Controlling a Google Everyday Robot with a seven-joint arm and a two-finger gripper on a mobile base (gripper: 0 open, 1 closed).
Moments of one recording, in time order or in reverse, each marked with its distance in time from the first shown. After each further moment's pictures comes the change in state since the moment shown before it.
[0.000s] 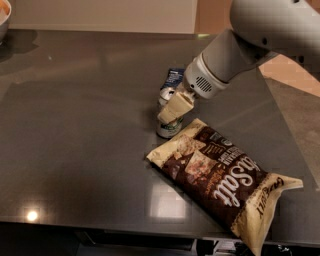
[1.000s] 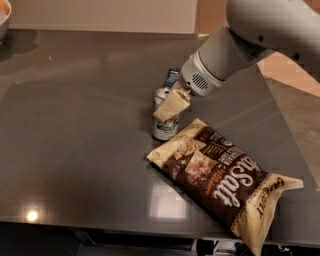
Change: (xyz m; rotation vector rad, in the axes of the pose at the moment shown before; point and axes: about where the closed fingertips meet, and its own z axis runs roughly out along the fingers) arm -0.007 0.001 0.004 -0.011 0.000 -0.010
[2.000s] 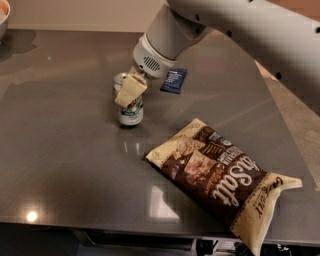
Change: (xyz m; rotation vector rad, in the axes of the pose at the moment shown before) arm -0.099 0.013 0.039 -0.014 -0.004 -0.187
